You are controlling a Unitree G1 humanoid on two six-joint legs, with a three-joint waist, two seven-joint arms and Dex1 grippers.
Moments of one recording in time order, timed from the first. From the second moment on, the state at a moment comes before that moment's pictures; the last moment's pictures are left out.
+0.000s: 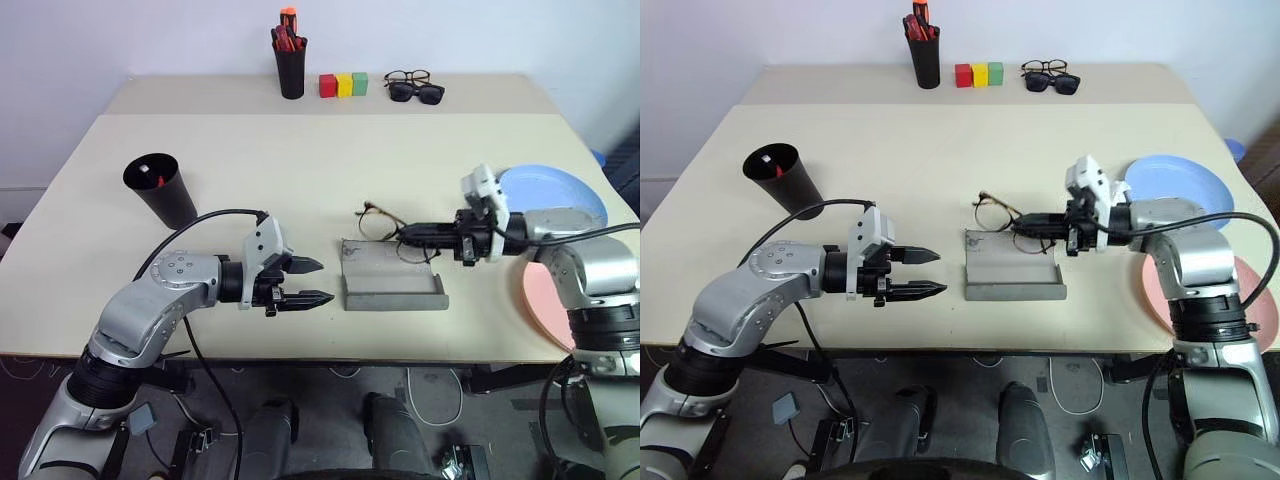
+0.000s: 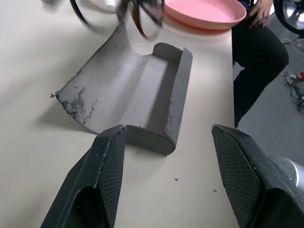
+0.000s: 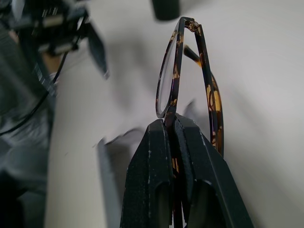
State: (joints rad) left arm -0.41 0.65 -0.17 -0.41 -0.53 0.74 -0.94; right arm -0.55 -0.74 0.03 0.06 0.43 0.58 1.33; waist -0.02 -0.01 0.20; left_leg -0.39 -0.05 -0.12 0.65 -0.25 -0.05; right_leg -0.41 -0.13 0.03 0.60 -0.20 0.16
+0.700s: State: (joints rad) left arm -0.40 0.62 -0.17 -0.43 -0.54 0.74 -0.87; right arm -0.49 -0.77 0.06 0.03 0.42 0.55 1.32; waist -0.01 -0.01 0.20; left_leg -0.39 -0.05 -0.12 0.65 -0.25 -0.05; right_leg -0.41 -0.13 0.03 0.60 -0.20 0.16
